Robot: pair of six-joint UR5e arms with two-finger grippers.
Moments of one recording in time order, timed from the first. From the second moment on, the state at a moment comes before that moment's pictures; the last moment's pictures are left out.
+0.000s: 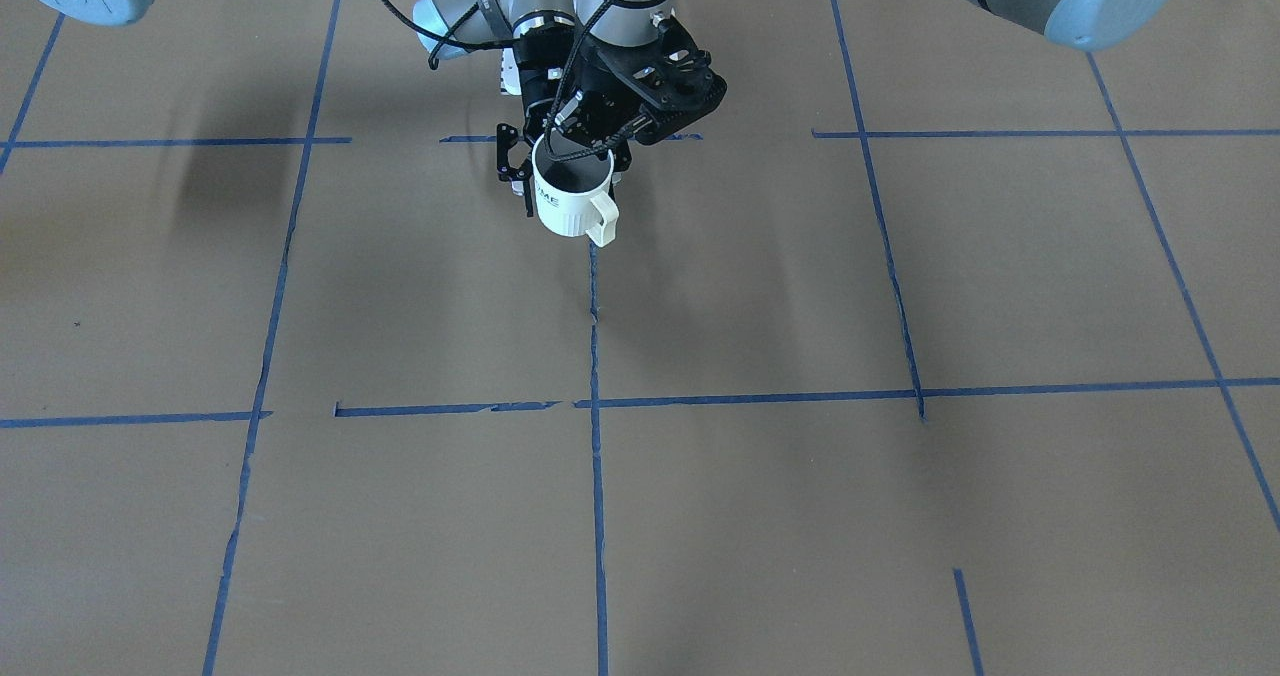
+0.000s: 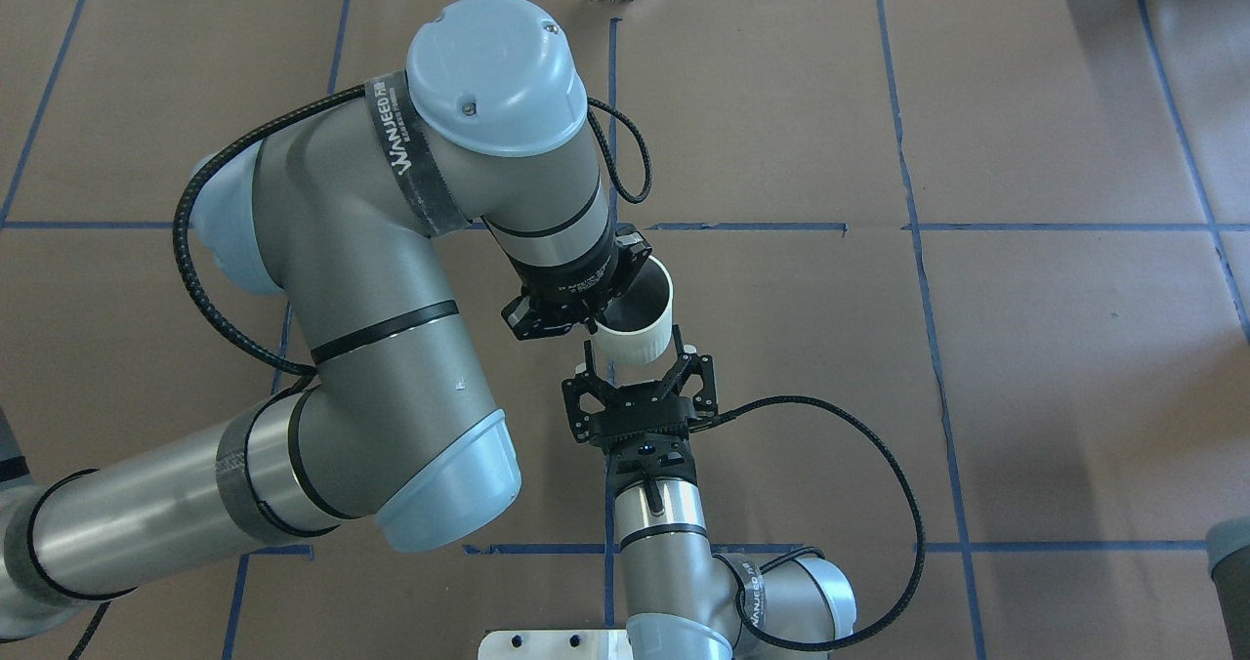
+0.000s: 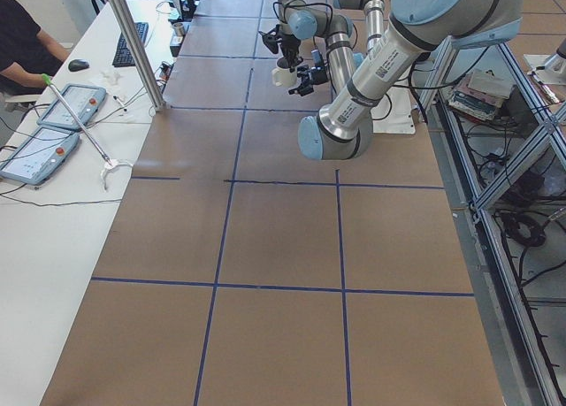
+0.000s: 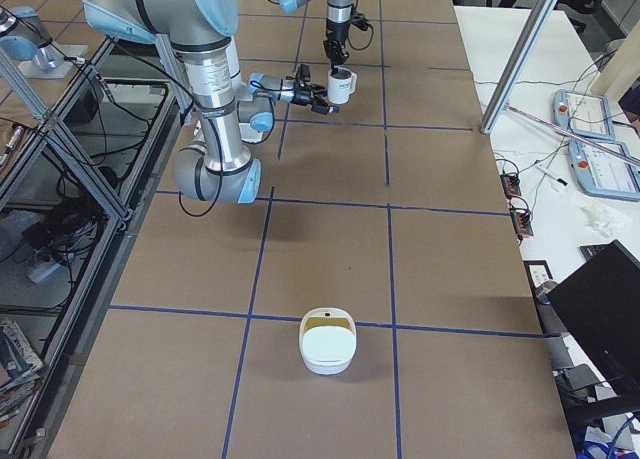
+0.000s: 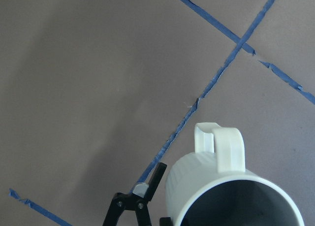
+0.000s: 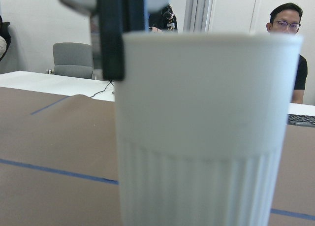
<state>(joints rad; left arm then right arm) -0.56 -2.47 -1.83 -1.24 -2.02 -1.81 0.05 -0.99 1.50 -0.94 0.36 1.07</state>
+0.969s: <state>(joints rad) -0.69 -2.14 -2.13 -1.21 -2.02 -1.44 0.18 -1.03 1.54 -0.68 0.62 1.04</state>
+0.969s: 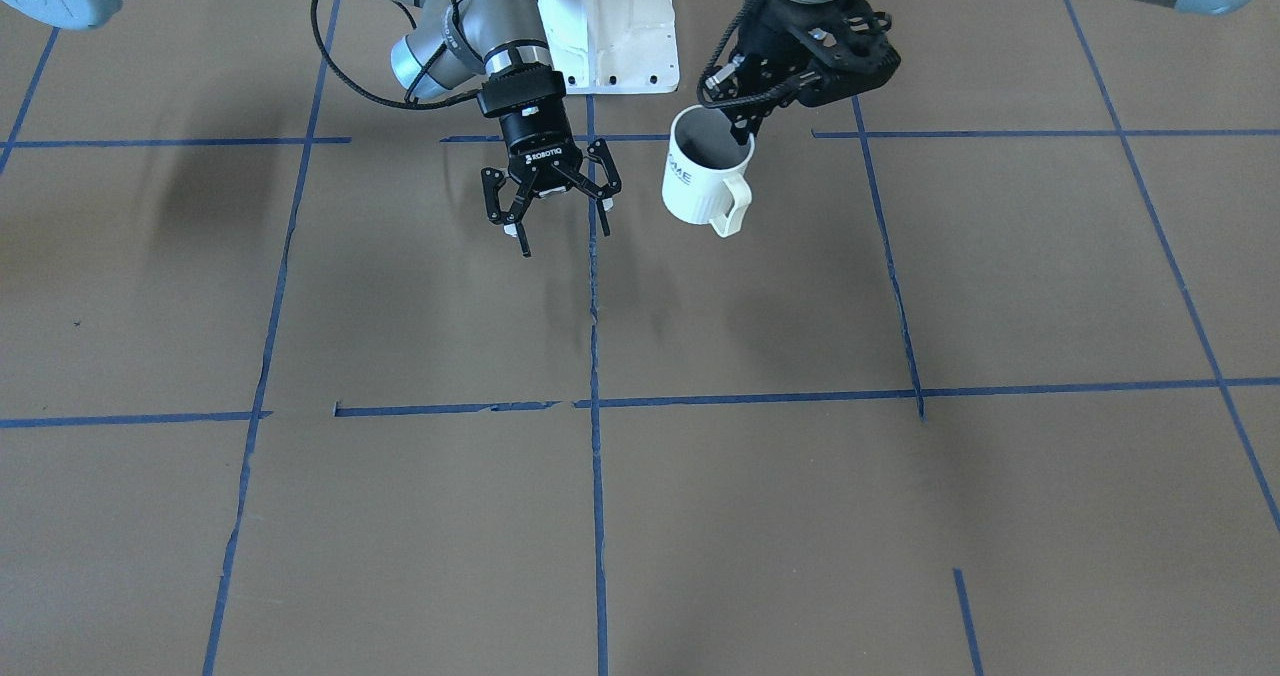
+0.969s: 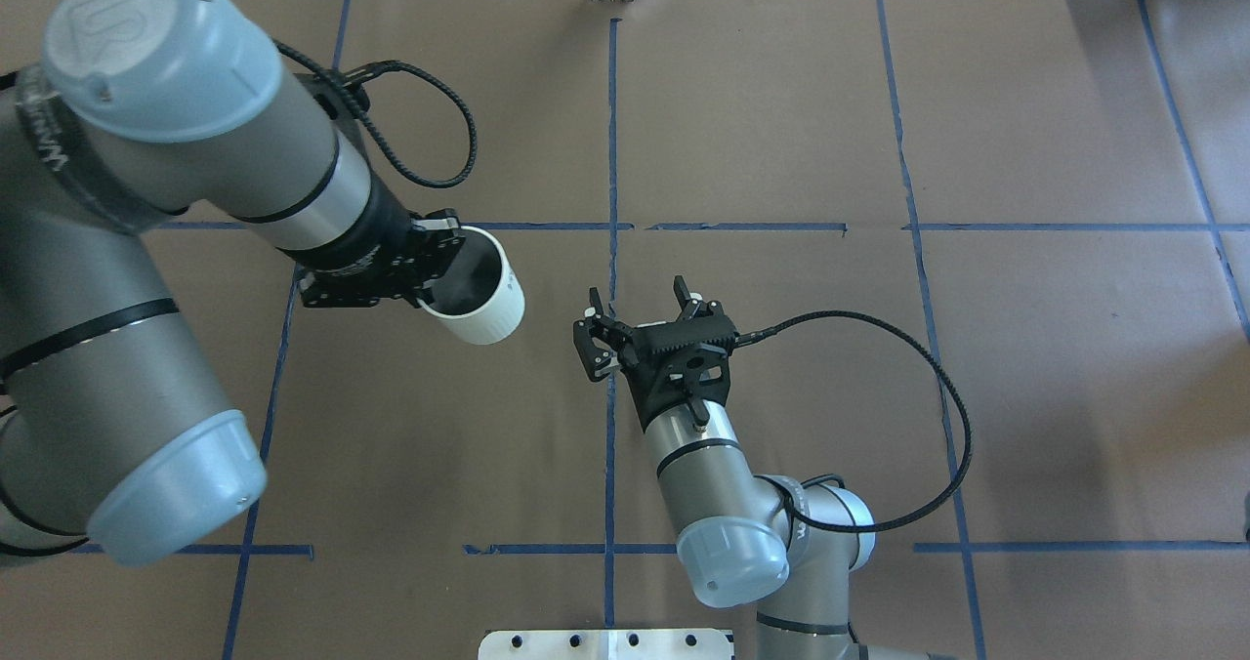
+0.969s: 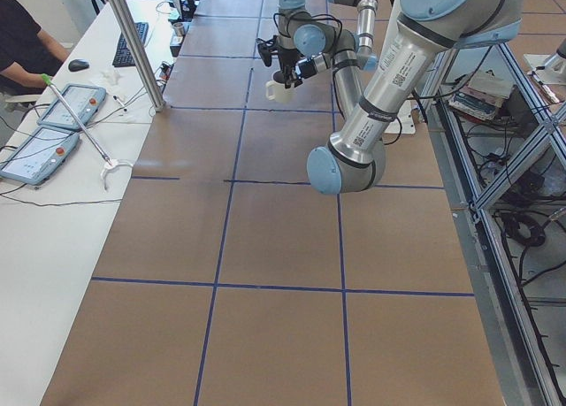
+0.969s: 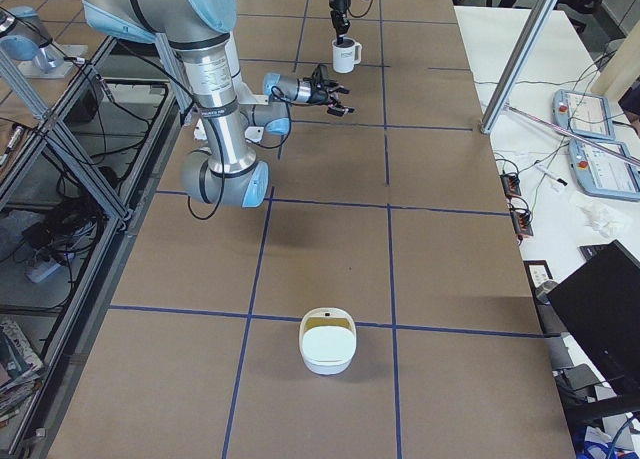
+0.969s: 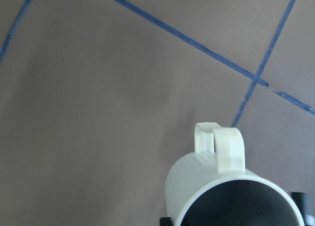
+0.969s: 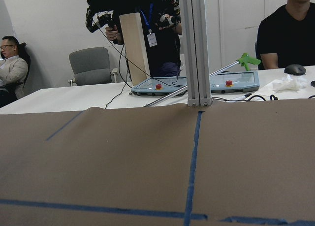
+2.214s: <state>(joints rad) -0.99 -1.46 -1.97 -1.77 -2.20 -0.71 0.71 -1.22 2.05 -1.36 1.58 1.02</state>
